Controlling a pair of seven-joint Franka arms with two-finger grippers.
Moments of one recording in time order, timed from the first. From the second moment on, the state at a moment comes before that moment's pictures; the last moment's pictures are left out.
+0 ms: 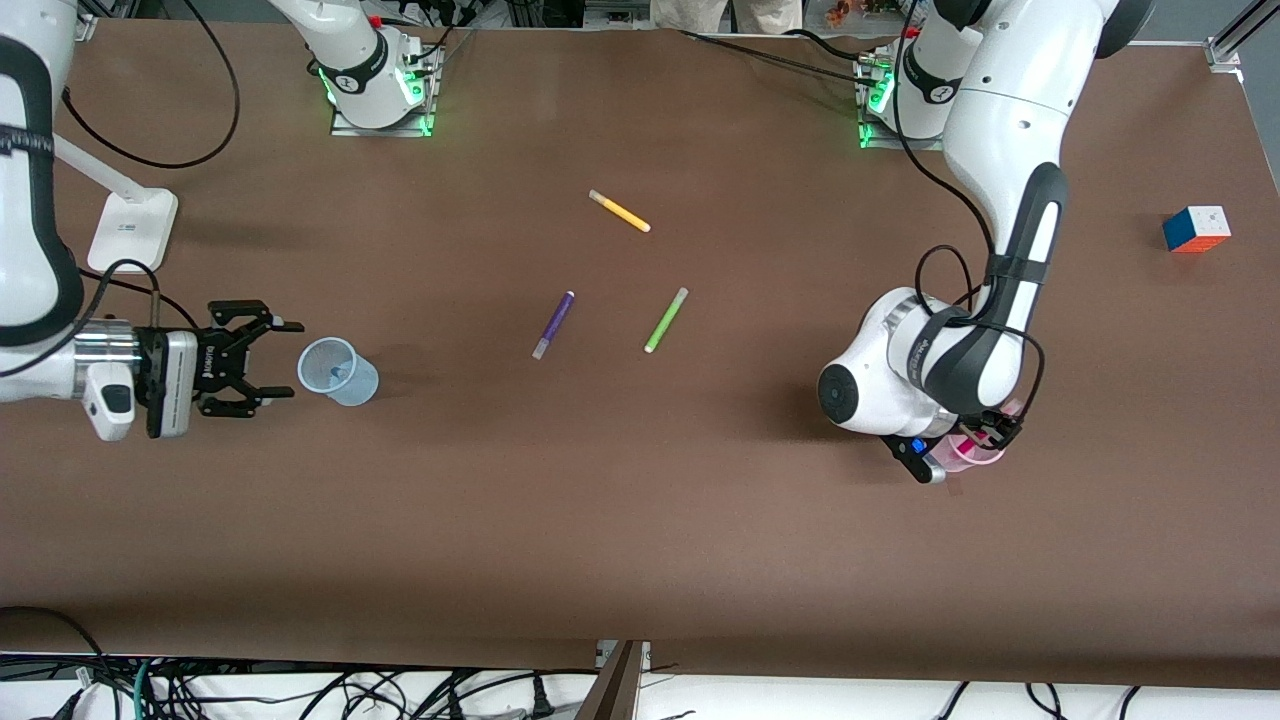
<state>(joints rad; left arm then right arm) -0.29 0.77 -0.02 -1.47 0.91 1.63 0.19 -0.09 0.48 -0.05 -1.49 0.59 1.57 -1.21</state>
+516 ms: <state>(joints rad) -0.30 0.72 -0.04 -1.37 0.69 1.60 0.18 0.00 0.40 -0.05 -1.47 0.23 1.51 -0.48</state>
